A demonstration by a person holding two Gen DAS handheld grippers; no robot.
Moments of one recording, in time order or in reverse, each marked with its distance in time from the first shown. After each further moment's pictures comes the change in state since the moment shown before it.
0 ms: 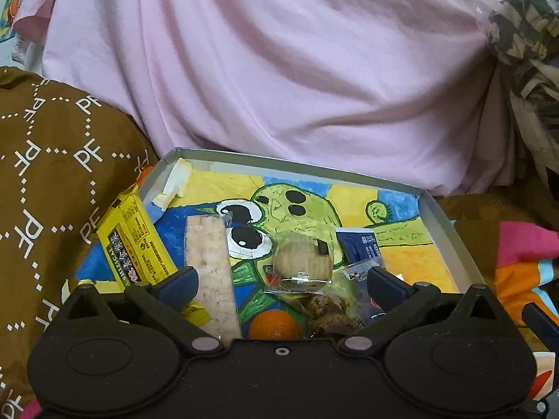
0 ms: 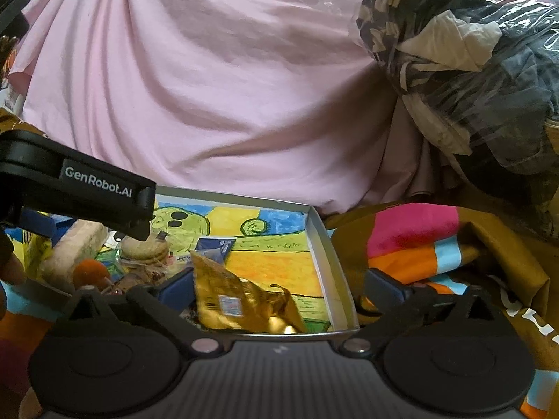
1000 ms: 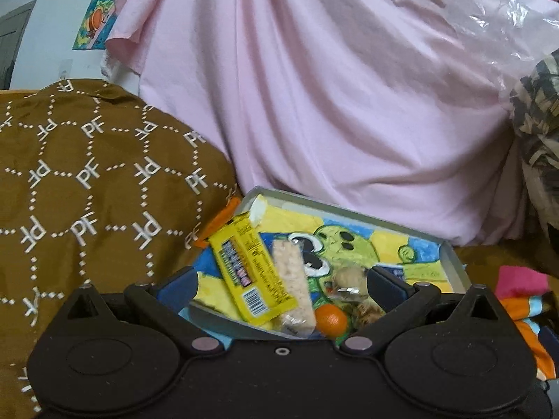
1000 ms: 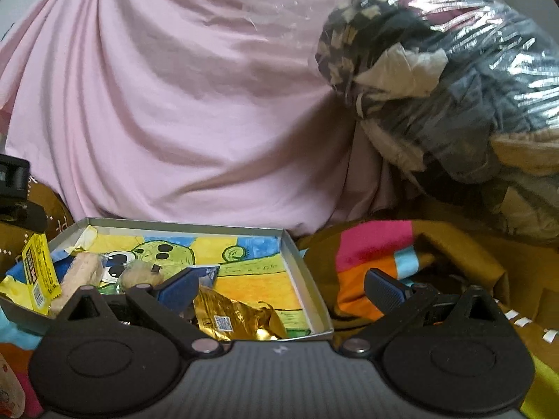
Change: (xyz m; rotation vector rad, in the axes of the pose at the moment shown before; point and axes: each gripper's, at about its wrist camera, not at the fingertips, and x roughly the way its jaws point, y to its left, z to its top) left arm -0.100 0.039 -0.012 -0.119 -0.143 0.127; right arm -0.042 0.006 0.009 0.065 -0.072 -0.116
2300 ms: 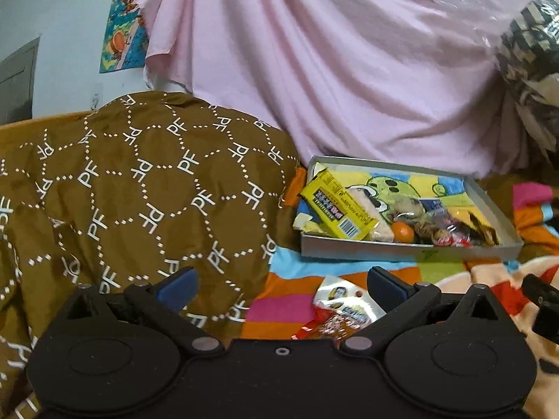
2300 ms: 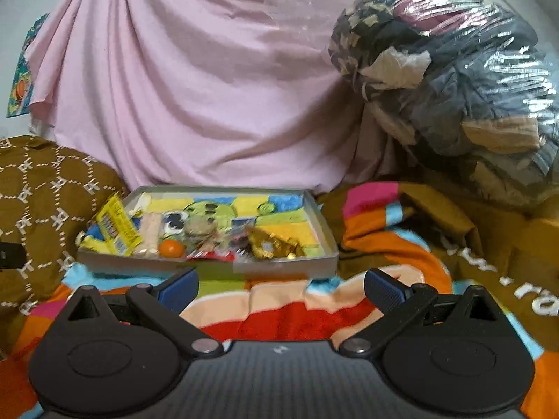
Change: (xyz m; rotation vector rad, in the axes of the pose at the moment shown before) left arm -0.099 0.080 -0.034 0.195 0.048 0.071; right arm -0.115 0.005 -0.002 0.041 0.176 0.101
